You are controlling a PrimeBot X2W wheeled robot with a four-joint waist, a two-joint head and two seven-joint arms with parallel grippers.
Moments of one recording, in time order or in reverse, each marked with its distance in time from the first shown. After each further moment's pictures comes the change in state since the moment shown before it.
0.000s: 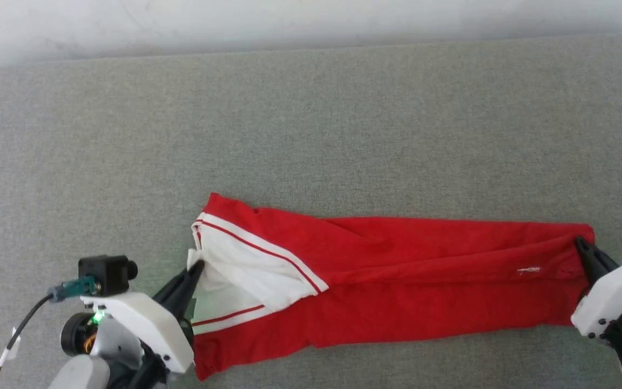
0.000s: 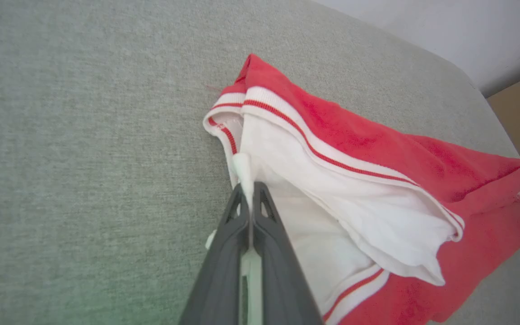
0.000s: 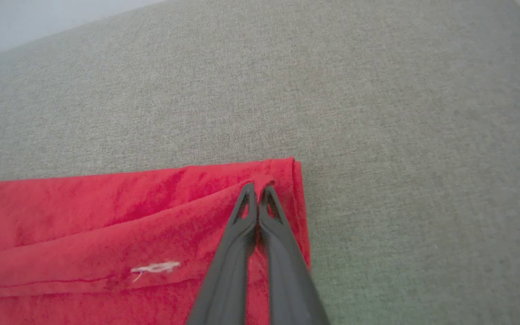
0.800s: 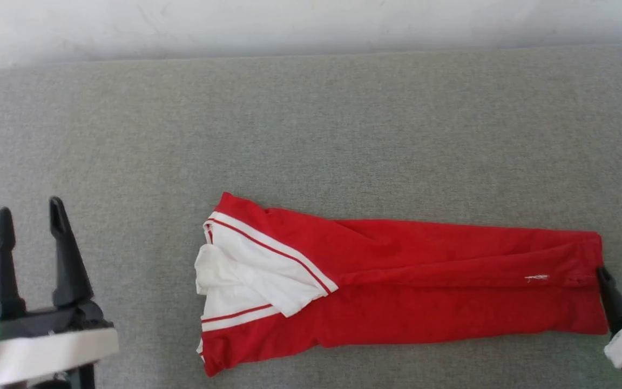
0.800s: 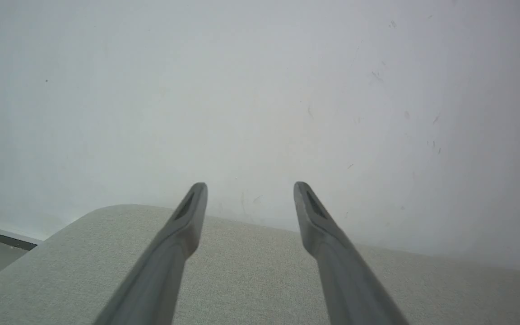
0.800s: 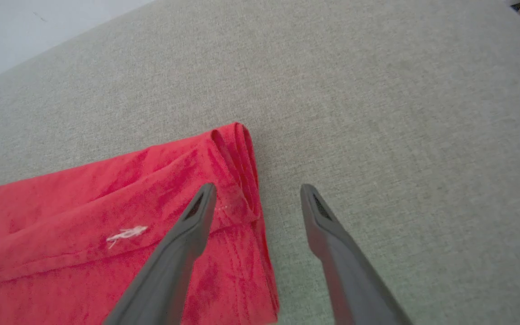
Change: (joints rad) left arm 0.143 -0.159 0.363 -0.308 0.313 0.132 -0.483; right arm 0.119 0.055 -0.148 -0.095 0.043 0.000 0.030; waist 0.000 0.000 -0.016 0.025
